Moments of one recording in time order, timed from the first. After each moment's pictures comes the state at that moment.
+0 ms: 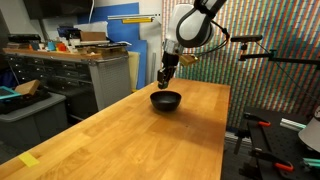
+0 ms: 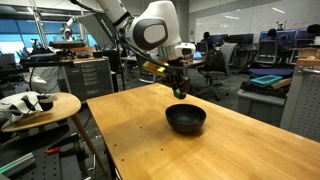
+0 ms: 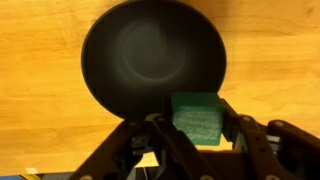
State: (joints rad) arm 0.00 0.30 -0.03 -2.24 0.05 2.80 0.00
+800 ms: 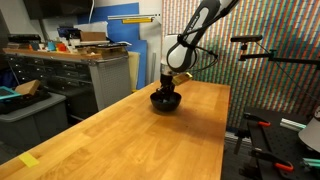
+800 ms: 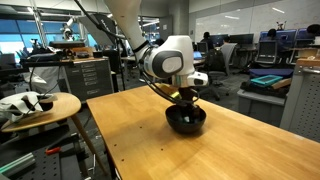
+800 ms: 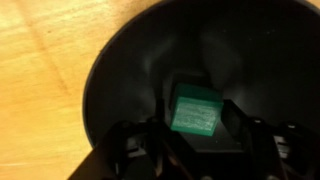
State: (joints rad) arm 0.00 0.59 -0.08 -2.05 0.05 2.78 0.09
